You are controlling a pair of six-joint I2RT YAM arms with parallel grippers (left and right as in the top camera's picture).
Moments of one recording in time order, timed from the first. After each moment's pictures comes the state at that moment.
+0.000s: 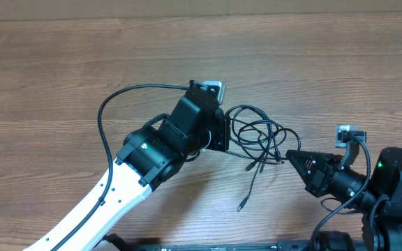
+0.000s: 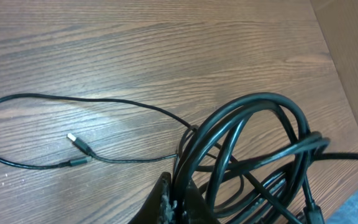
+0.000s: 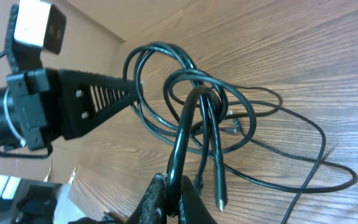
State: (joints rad) left arm -0.73 1.32 1.26 -0.69 0.08 -0.60; right arm -0.06 0.62 0.89 -0.92 -0.77 0.37
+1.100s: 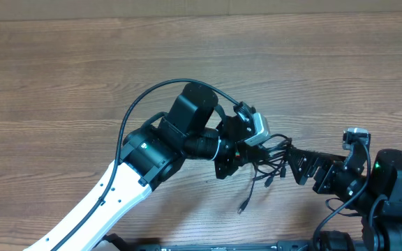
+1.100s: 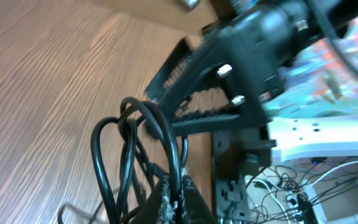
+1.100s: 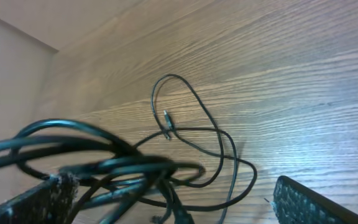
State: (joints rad) left arm -0.72 1.32 1.26 -0.55 0.82 0.17; right arm -0.06 0.62 0.89 -1.00 -0.52 0.33
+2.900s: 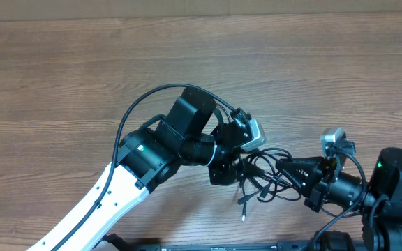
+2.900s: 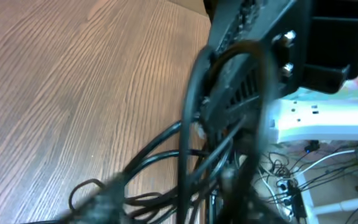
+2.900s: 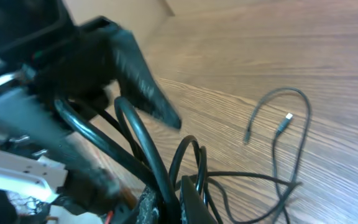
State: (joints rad) left arm -0.72 1.30 1.26 -0.68 0.77 0.20; right arm -0.06 0.62 0.89 -0.95 -0.97 0.02
